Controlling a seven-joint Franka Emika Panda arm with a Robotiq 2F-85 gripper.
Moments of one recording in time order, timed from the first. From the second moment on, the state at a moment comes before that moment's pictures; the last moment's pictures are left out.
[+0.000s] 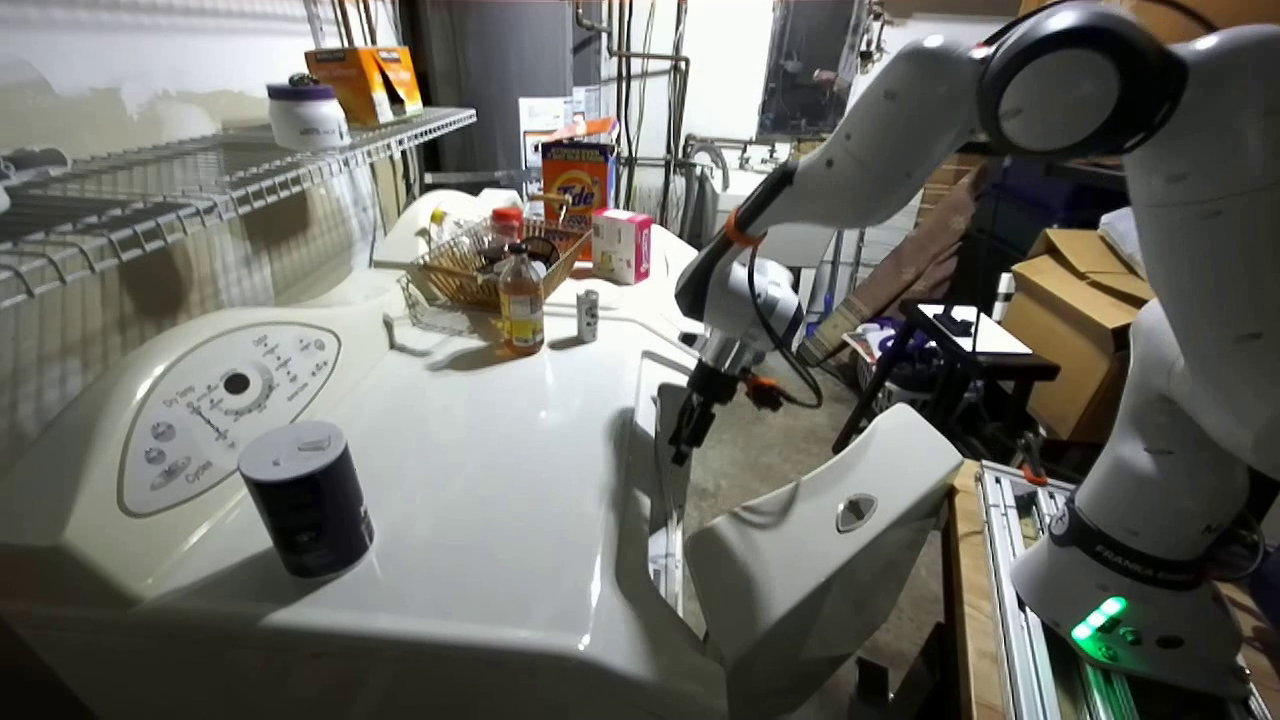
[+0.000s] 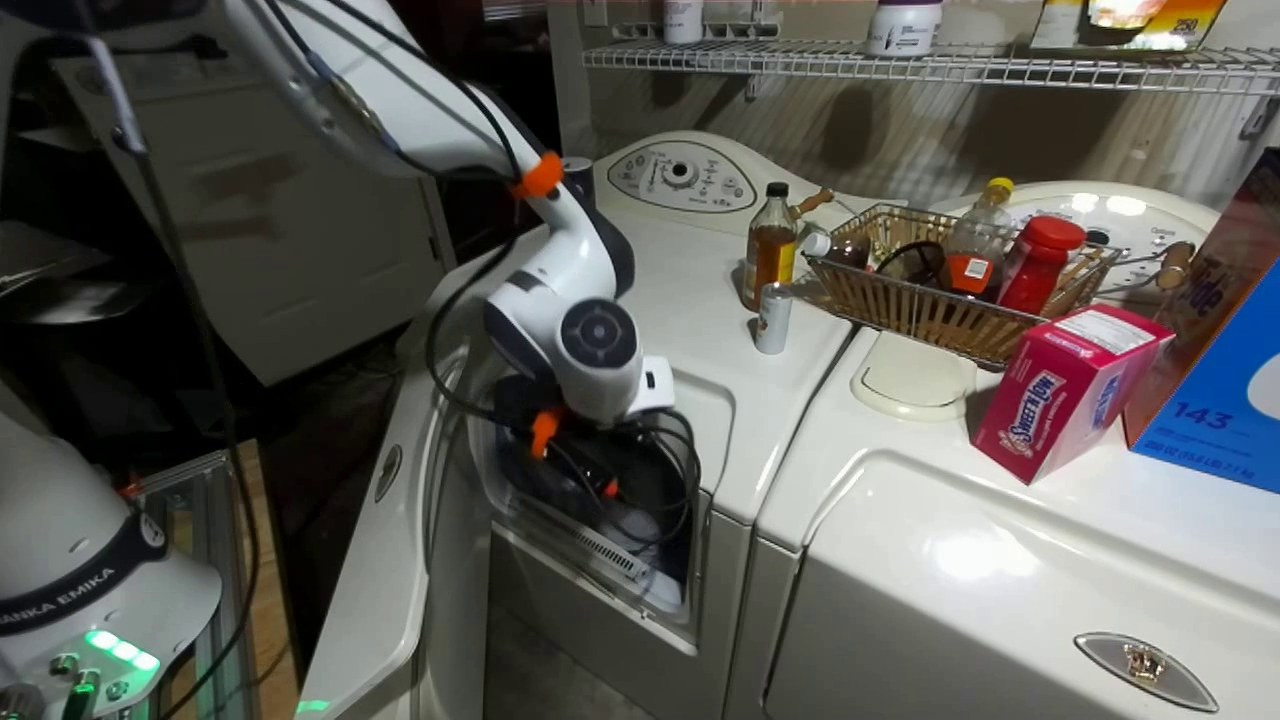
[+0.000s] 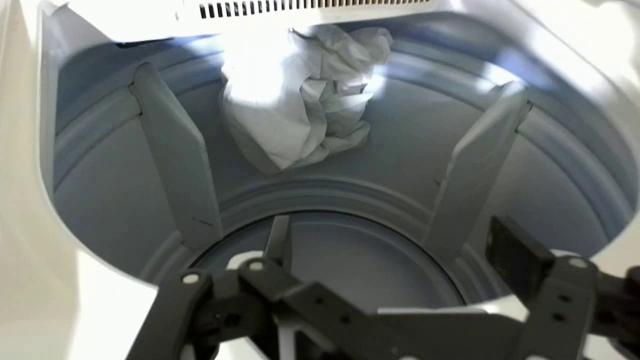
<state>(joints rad) 0.11 0.54 -0.30 -2.18 1.25 2.45 -1.59</state>
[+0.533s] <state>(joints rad) 0.66 0.36 -0.71 -2.27 0.70 2.49 -0.97</state>
